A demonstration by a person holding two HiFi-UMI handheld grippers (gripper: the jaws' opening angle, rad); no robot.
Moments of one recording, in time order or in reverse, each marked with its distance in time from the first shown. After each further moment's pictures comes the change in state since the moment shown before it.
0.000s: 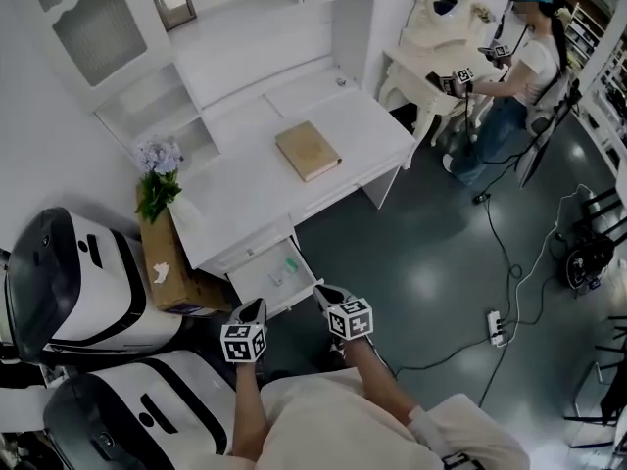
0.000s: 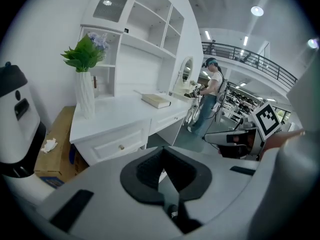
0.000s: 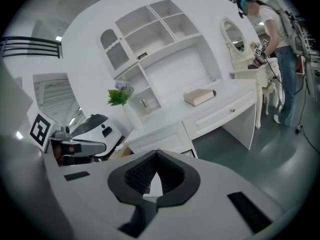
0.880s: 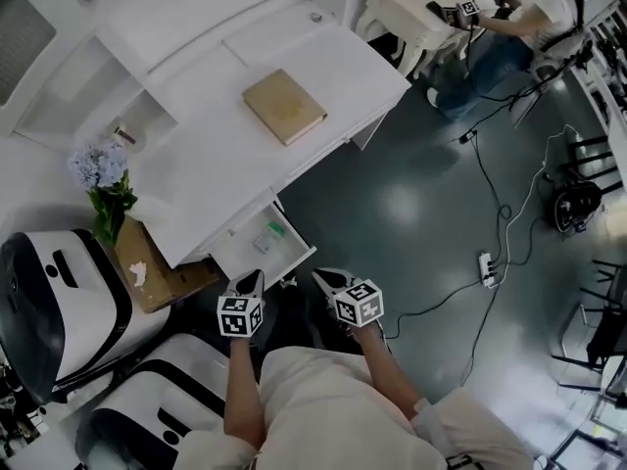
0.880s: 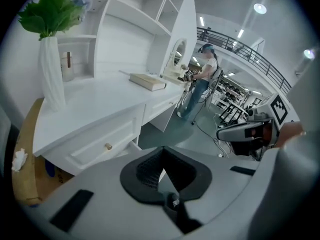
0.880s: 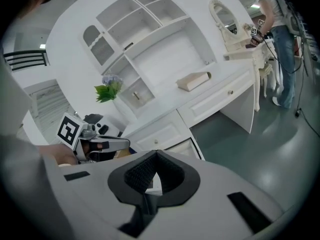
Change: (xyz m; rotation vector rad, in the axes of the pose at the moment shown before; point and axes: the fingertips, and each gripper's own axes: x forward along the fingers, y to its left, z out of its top) left arm 0.109 0.042 -0.013 0.067 0.195 -0.169; right arm 0.046 -0.026 -0.018 0.135 0.111 0.010
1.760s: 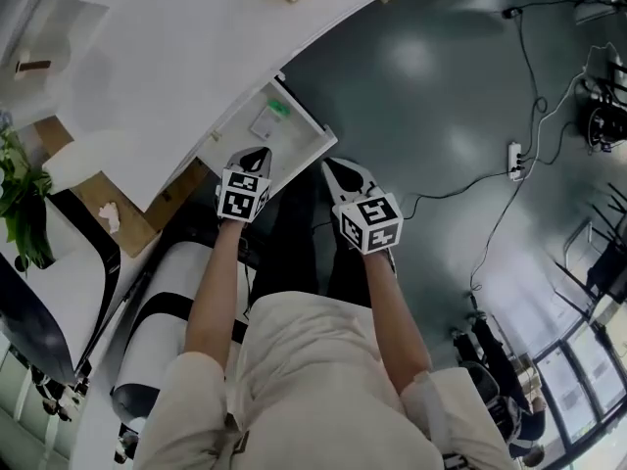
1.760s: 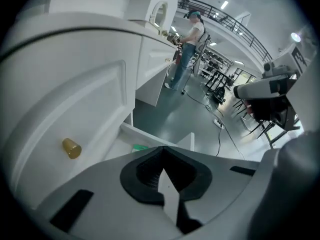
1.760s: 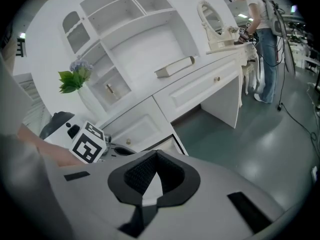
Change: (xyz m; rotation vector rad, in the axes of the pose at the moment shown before) left arm 0.183 0.080 -0.085 0.252 0.274 -0.171; right arm 0.107 -0.079 -0.026 0.054 -0.024 -0.226
